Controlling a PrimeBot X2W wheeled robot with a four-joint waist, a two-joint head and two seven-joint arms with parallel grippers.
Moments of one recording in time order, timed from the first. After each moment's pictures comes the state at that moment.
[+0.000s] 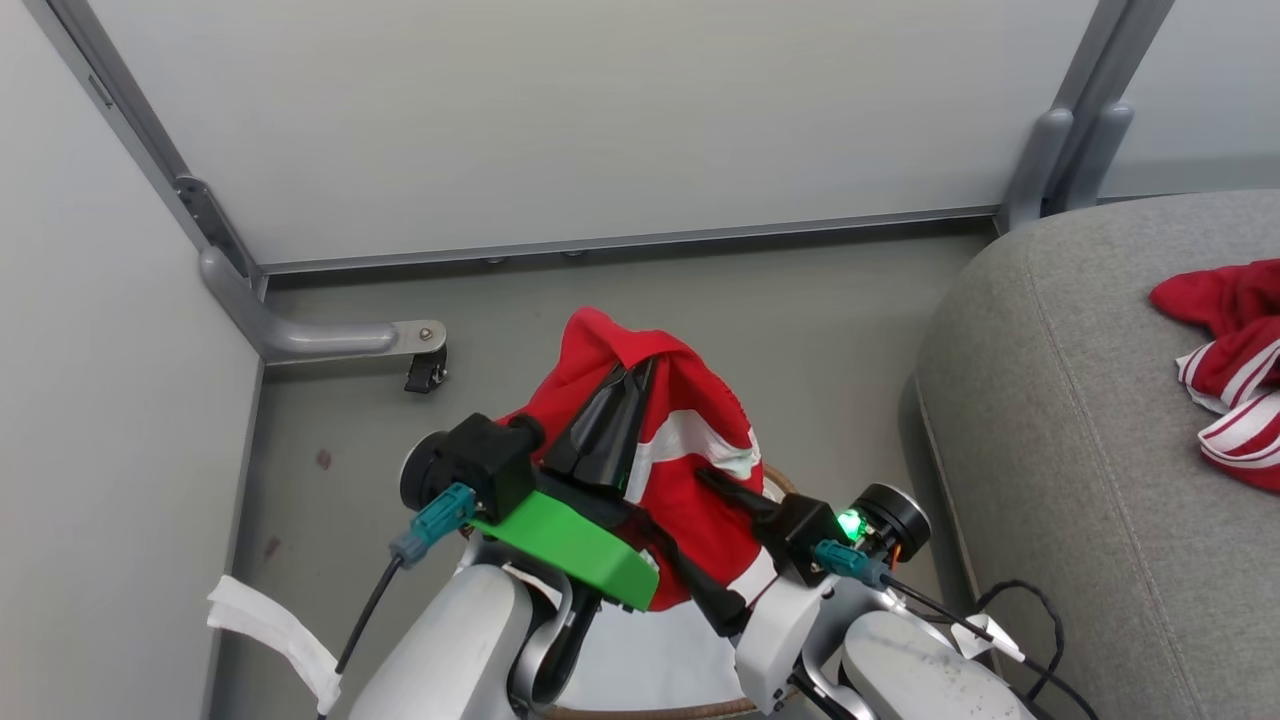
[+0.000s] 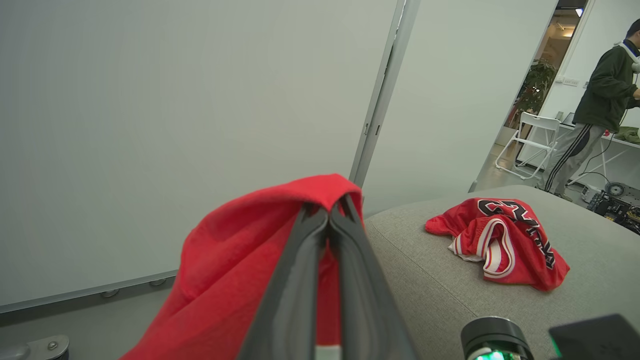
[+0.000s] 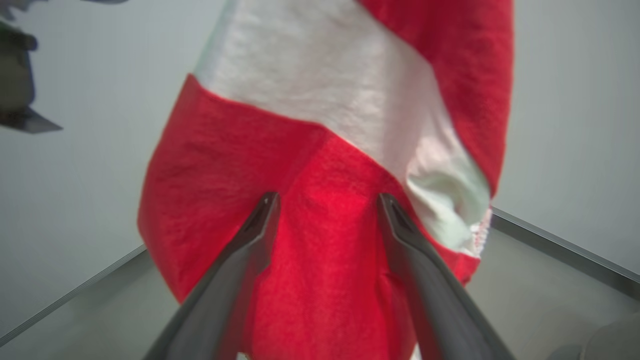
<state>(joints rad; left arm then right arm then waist) -0.37 0.05 -0.58 0.26 -0.50 -0.13 -0.26 -0.43 -0.05 0.69 0.56 0.24 0.13 -0.26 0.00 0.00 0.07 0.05</state>
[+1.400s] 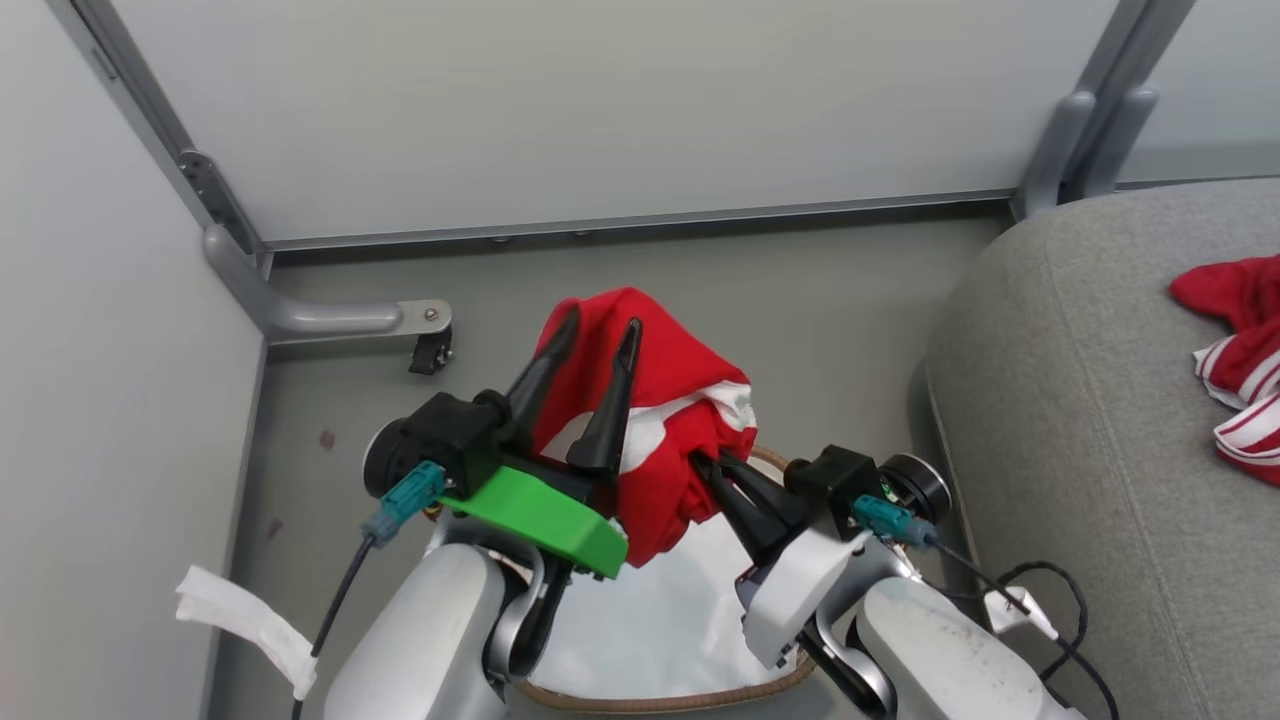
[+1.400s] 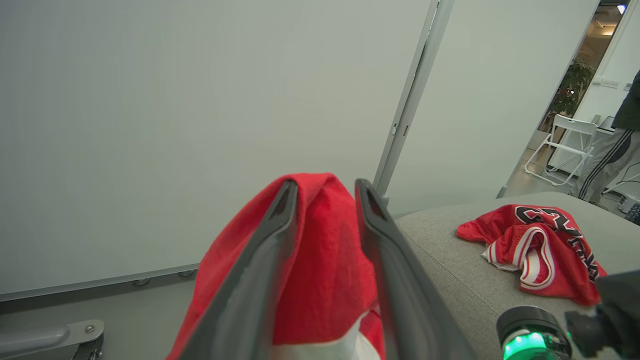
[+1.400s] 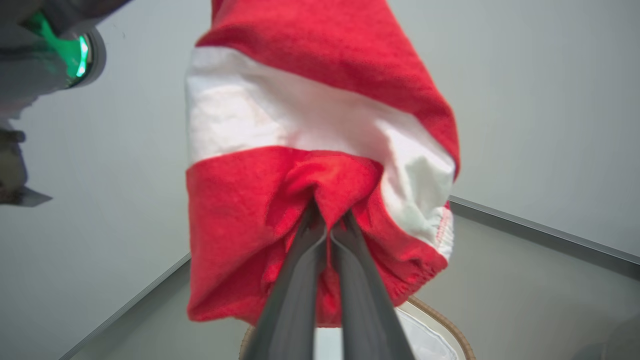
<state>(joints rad) -0.39 0.05 -0.54 0.29 -0.49 -0.11 -0.26 -0.45 -0.05 0.62 0.53 0.33 0.13 -0.26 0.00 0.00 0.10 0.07</state>
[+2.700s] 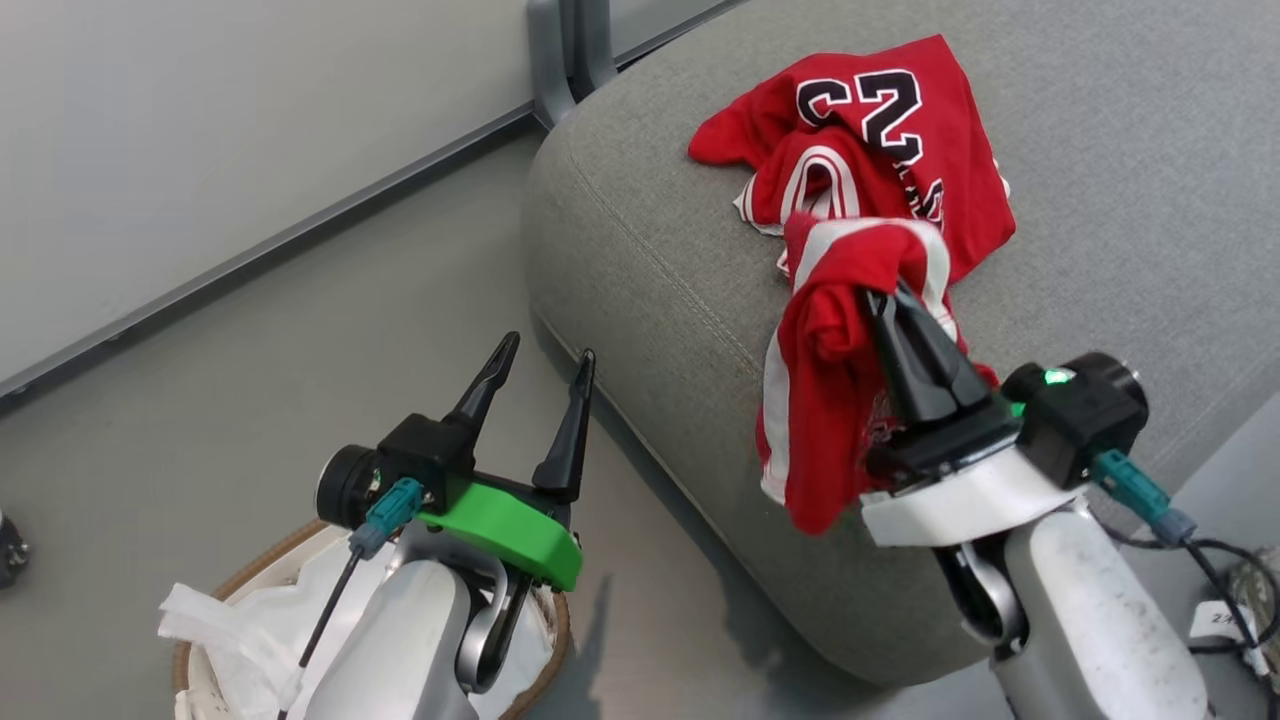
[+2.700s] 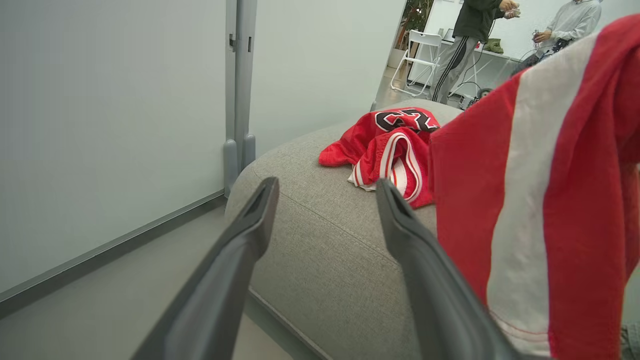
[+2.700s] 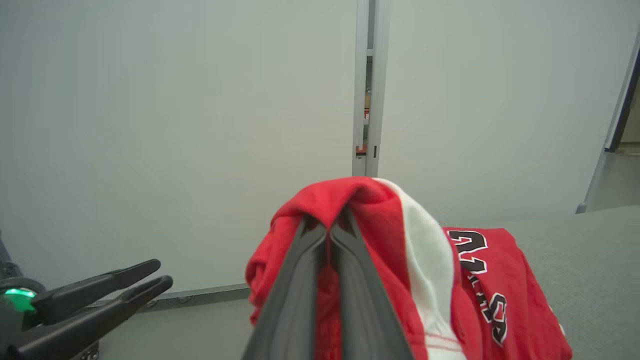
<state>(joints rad) -0.36 0.05 -0.42 0.39 -0.33 -0.13 -0.26 -0.29 -0.05 0.24 0.00 0.20 0.13 -0.26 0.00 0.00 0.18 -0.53</state>
